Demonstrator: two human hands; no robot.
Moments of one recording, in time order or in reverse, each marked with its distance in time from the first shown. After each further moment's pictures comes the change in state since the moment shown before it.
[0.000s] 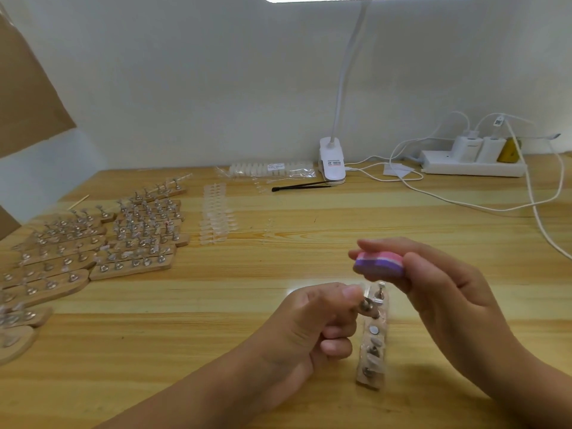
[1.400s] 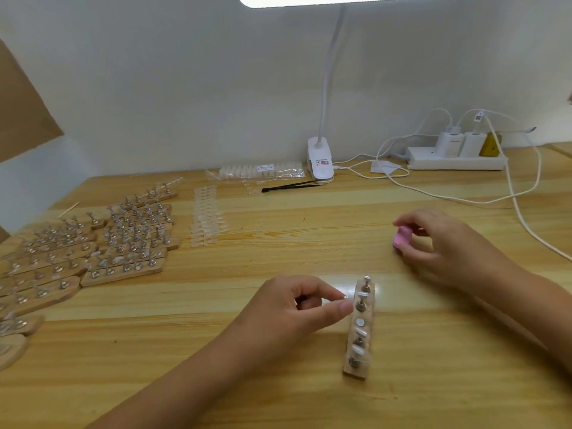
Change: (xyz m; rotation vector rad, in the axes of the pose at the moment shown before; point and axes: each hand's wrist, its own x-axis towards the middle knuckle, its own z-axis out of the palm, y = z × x) left_hand 0.006 0.003 -0.023 0.816 0.088 0.201; right_hand 0.036 0.032 -0.093 -1.101 -0.034 0.142
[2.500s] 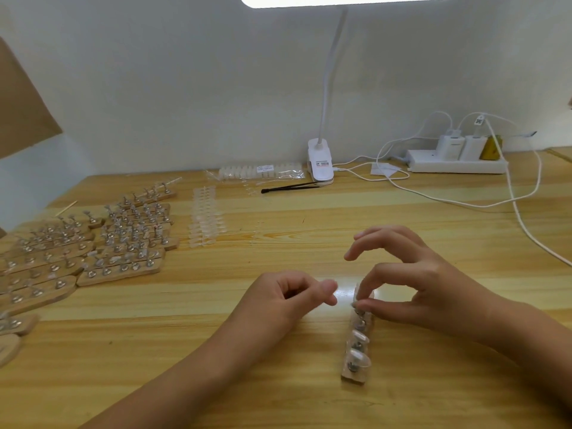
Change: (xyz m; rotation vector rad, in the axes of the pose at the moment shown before) left_hand 0.006 -0.008 -0.004 -0.054 0.080 -0.006; right_hand -0.022 -0.045 0.007 0.127 -0.083 -0.583
